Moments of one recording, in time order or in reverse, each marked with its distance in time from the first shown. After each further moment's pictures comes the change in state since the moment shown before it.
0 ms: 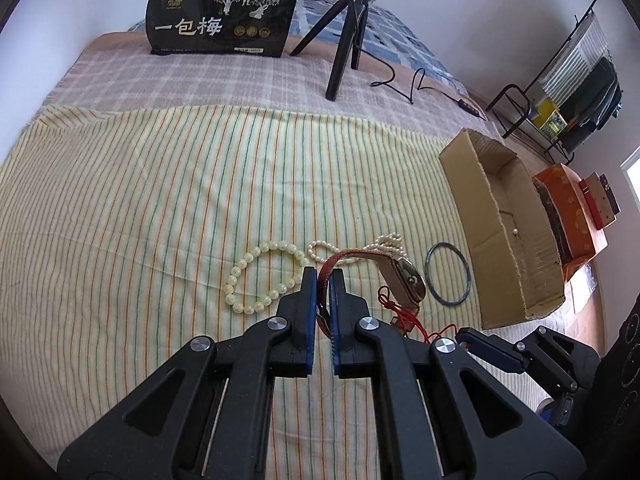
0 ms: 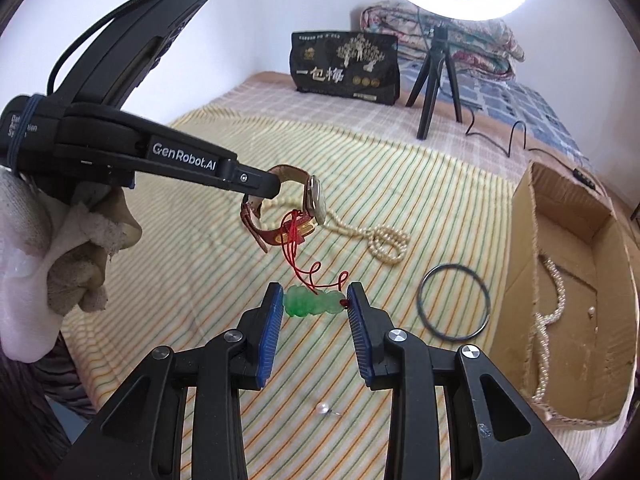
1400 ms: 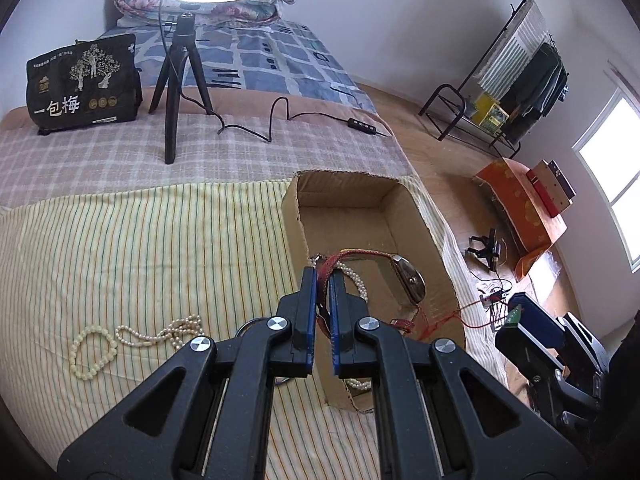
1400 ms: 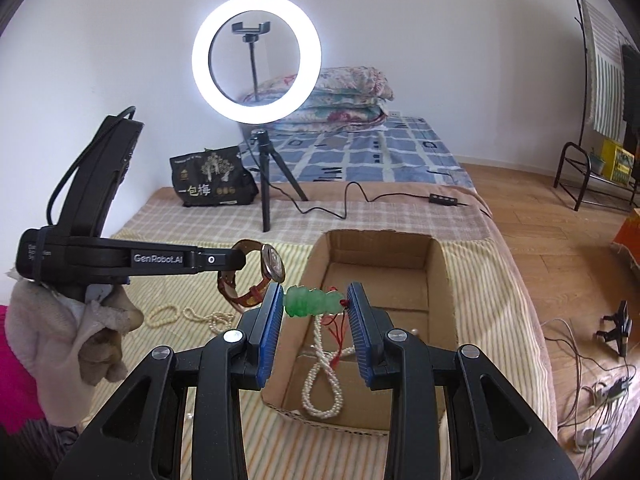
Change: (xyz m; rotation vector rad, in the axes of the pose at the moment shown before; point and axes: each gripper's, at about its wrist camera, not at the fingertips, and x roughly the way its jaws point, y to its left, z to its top) left arm 0.016 -0.168 0.055 0.117 -0.052 -0.170; right arm -0.129 -0.144 0.003 0.258 -0.254 -0.221
